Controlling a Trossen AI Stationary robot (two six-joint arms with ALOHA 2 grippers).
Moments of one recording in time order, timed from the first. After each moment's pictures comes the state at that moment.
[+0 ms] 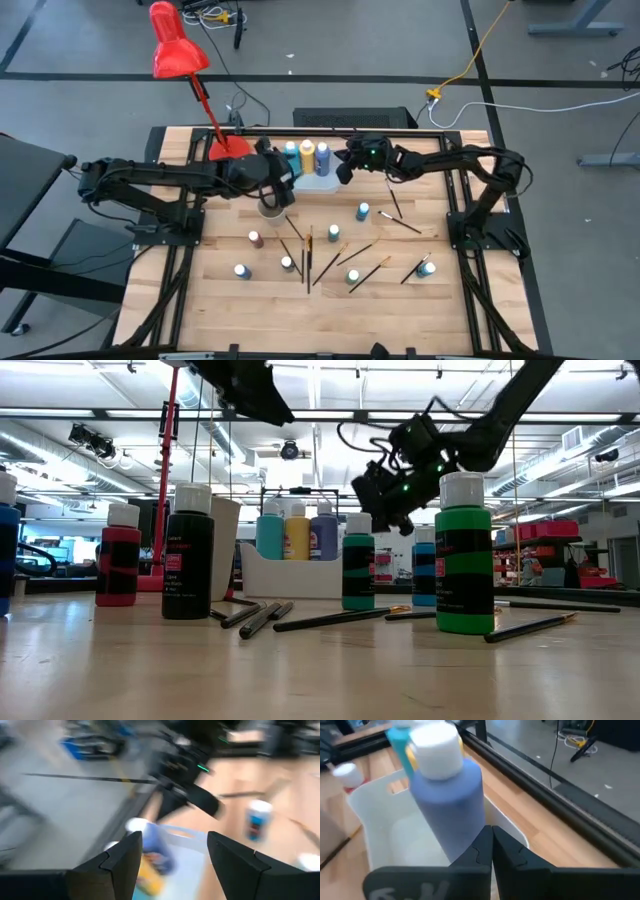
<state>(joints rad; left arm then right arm) 0.04 1.25 1.02 -0.23 -0.50 0.08 -0.47 1.71 0.84 0.43 0.04 0.11</state>
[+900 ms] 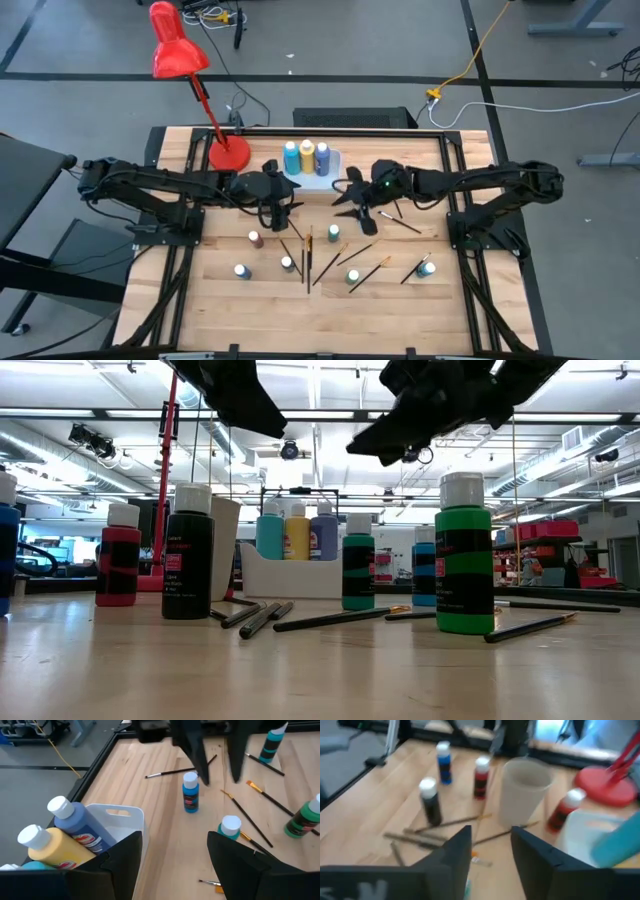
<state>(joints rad) -0.05 1.25 0.96 -0.27 -0.33 -0.01 -0.13 1.42 0.84 0.13 -0.31 -0.23</state>
